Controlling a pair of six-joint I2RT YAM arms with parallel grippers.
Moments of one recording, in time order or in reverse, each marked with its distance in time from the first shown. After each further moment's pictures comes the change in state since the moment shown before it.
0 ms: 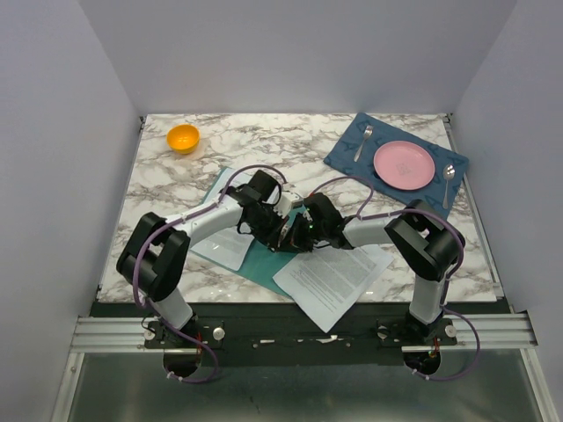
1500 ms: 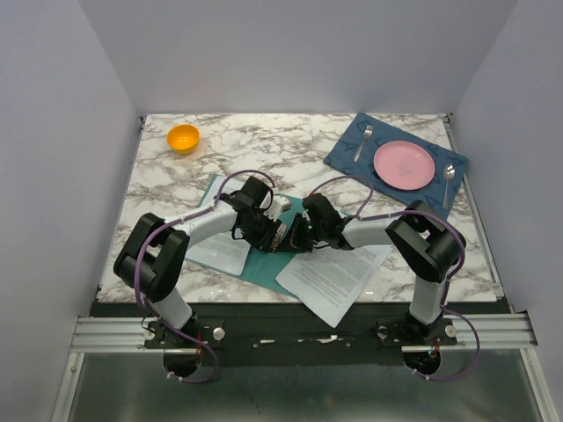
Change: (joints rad) left arm 0.045 -0.016 -0.101 0.075 -0.102 -0.025; right arm 0.013 -0.013 0.003 -0.014 0.029 -0.008
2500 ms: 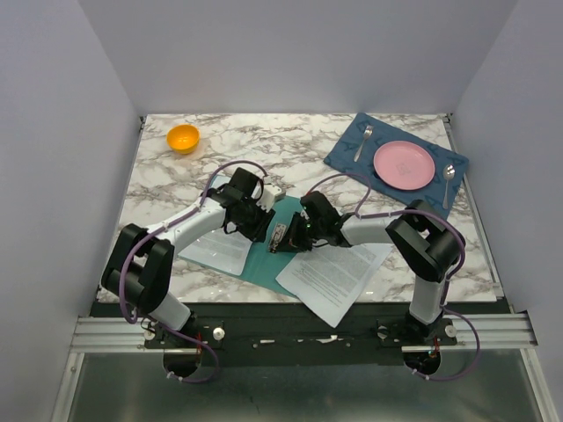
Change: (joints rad) left arm 0.066 -0.098 0.023 -0.032 -0.001 0.055; right arm 0.000 0.003 0.042 -0.070 -0.006 -0.041
